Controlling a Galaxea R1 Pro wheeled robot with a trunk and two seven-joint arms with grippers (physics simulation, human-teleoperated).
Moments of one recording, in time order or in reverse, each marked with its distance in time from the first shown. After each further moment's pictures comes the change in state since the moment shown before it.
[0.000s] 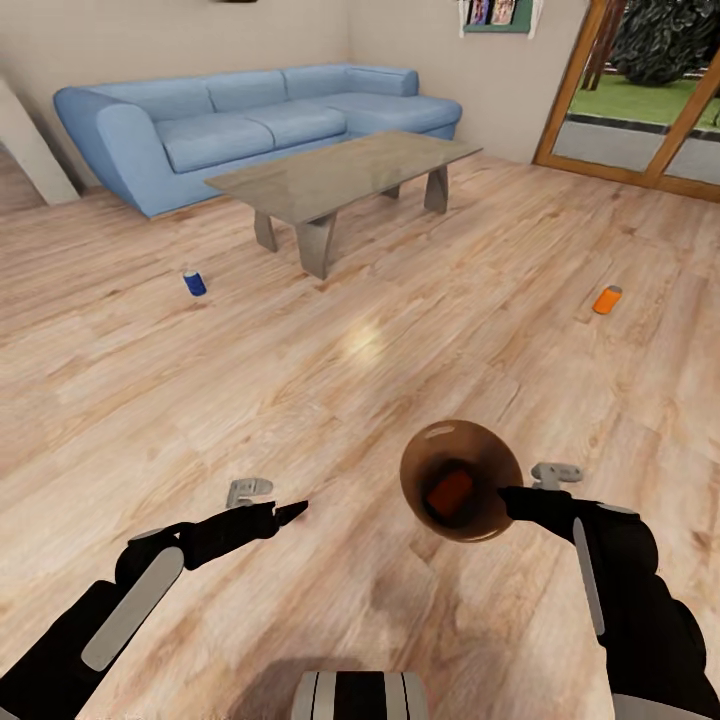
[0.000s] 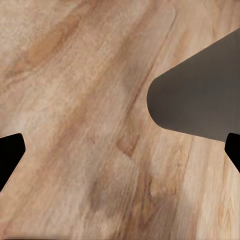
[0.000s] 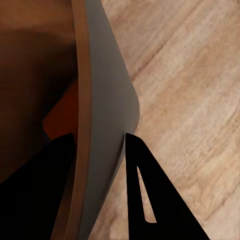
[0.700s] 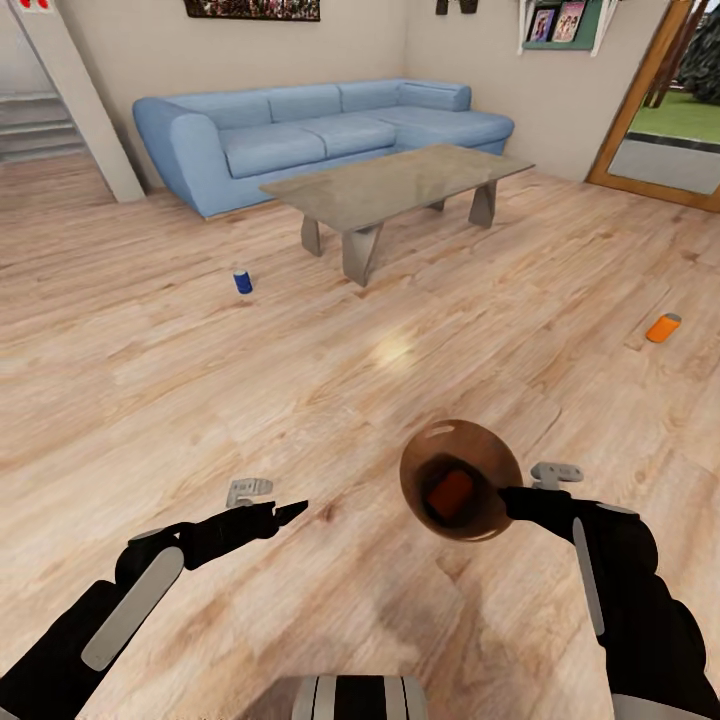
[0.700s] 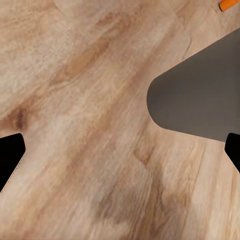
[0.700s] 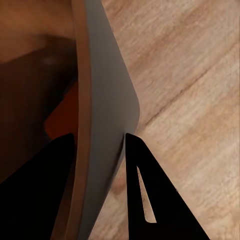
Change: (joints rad) left arm 0.000 0.000 0.000 0.000 0.000 0.000 0.000; right arm 0.000 0.002 0.001 -0.001 -0.001 0.000 0.000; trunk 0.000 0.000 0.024
